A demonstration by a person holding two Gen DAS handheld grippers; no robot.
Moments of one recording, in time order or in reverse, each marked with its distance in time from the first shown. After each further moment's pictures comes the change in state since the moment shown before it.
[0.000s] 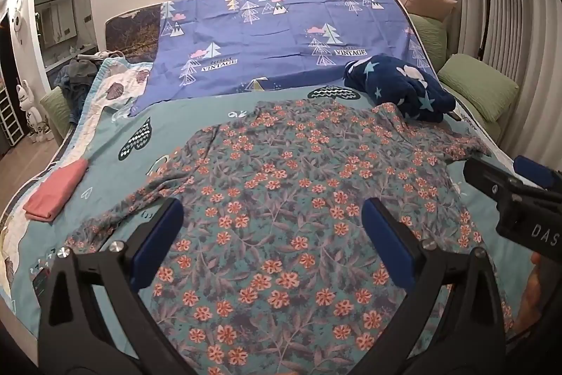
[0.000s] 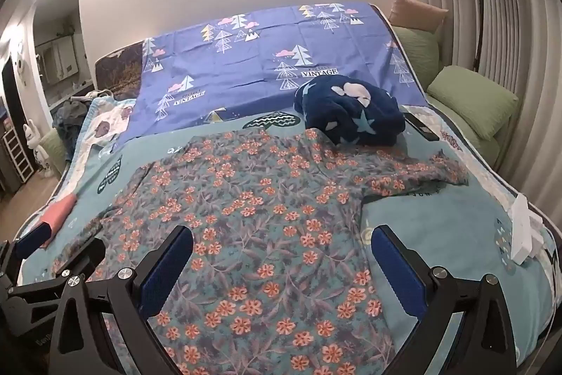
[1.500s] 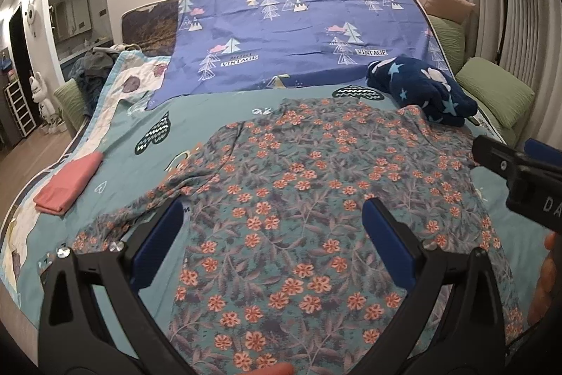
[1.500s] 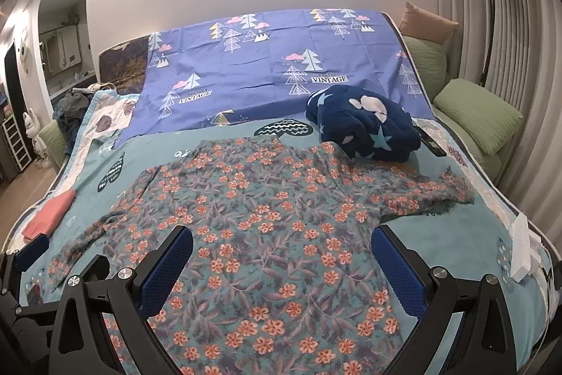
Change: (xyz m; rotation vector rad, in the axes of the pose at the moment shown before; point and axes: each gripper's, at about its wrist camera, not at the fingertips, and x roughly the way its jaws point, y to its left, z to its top) left arm 0.012 0.027 -0.001 -0.069 -0.013 0.030; right arm 0.012 0.034 0.020 -0.049 -0.006 -0.013
